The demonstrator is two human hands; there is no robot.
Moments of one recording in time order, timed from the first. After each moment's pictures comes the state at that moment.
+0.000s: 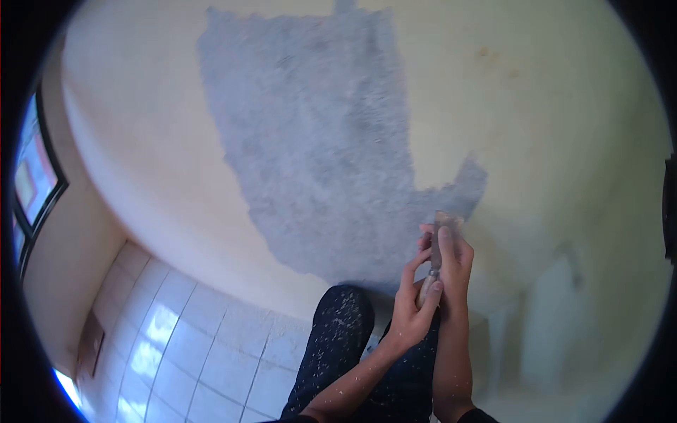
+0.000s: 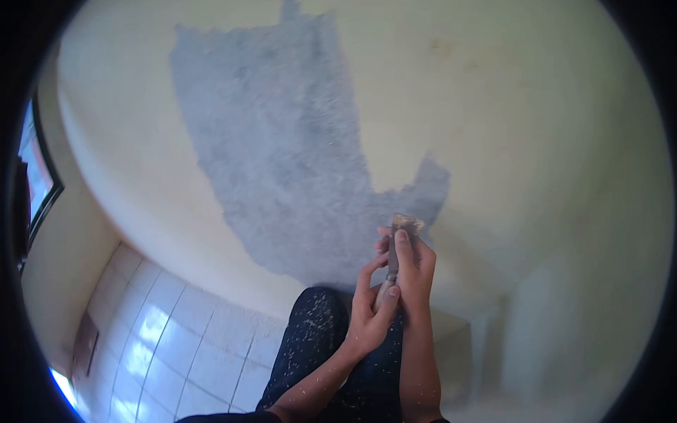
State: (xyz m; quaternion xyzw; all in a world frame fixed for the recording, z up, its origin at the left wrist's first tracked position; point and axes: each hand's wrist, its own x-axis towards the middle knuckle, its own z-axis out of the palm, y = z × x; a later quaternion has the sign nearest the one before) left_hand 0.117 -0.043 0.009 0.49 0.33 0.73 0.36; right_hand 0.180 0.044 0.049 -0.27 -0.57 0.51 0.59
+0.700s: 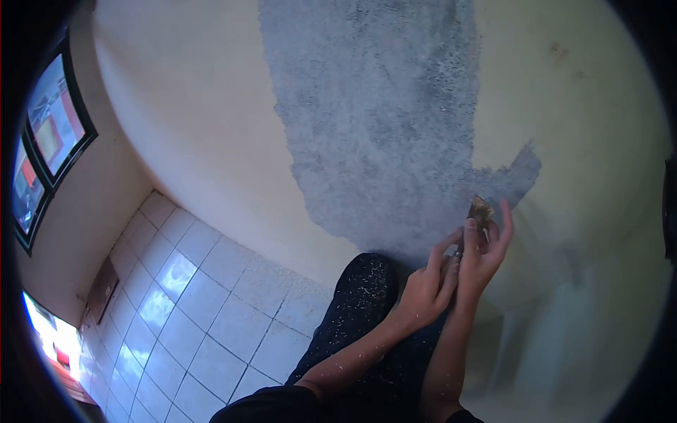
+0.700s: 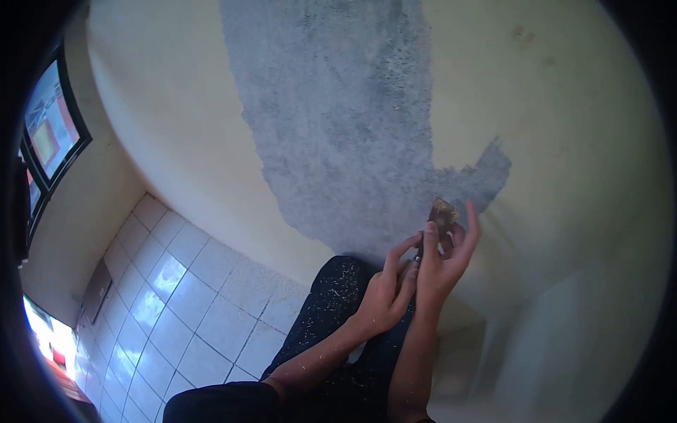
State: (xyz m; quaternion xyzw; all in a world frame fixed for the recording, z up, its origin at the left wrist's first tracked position) left_hand 0.078 -0.056 -0.004 0.57 0.46 0.63 0.25; right_hand 0.147 0.022 0.031 -0.30 -0.56 0.35 0.69
